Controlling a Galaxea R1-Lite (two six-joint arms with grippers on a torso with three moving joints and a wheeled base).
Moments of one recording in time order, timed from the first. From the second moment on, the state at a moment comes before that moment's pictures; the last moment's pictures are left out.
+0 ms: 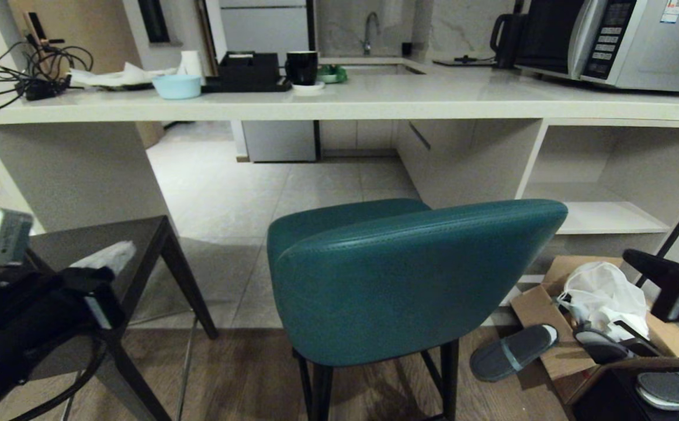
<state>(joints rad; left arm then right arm) -0.30 1.26 -0.27 -1.03 0.10 0.05 -0.01 1.21 -0.39 -0.70 0.13 0.04</state>
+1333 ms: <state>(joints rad) -0.82 1.64 -0.40 -1.12 0.59 -0.09 0.17 1.92 -0.74 -1.09 0.01 0.06</state>
